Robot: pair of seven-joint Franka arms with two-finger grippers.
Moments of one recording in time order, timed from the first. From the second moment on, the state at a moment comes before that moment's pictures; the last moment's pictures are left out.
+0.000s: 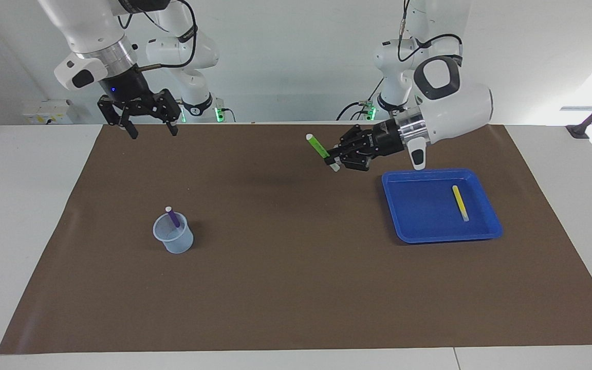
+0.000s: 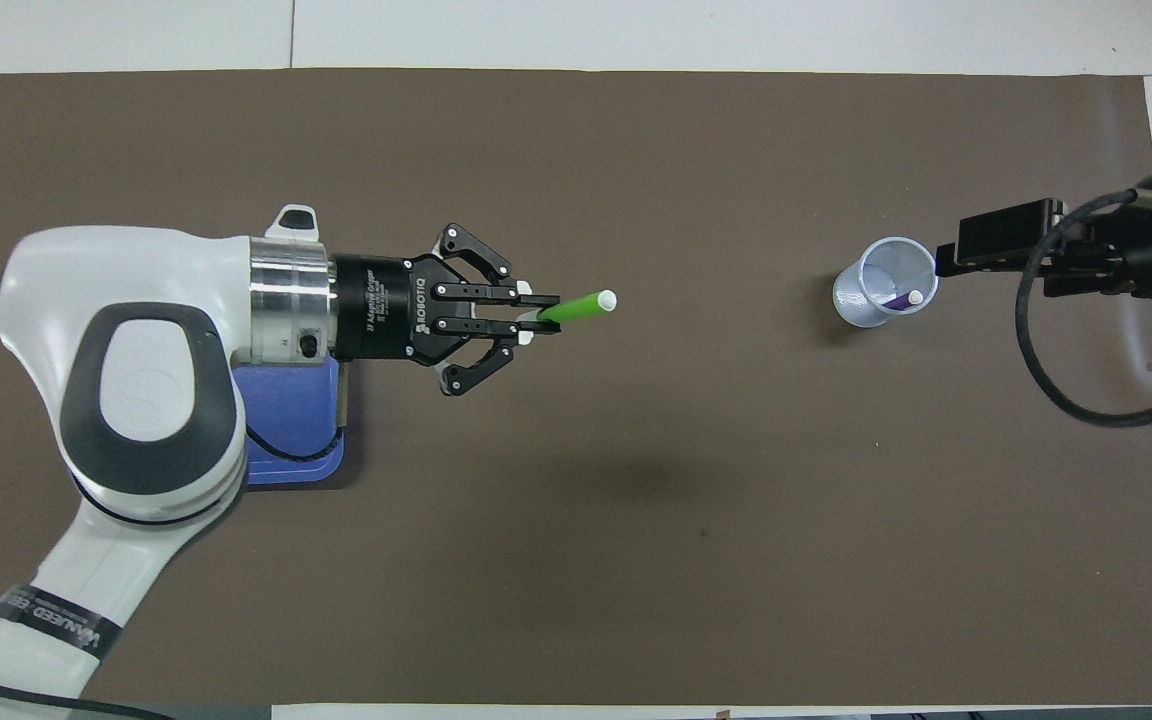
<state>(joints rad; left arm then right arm) -0.15 0.02 -0.33 -1.99 -1.32 2.16 -1.26 0.03 -0.02 0.06 -1.50 0.28 1.61 0.27</state>
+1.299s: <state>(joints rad) -0.26 -0.01 -0.33 -2.09 -1.54 2.33 -1.26 0.33 0.13 0.08 -1.52 0.31 1.88 0.57</state>
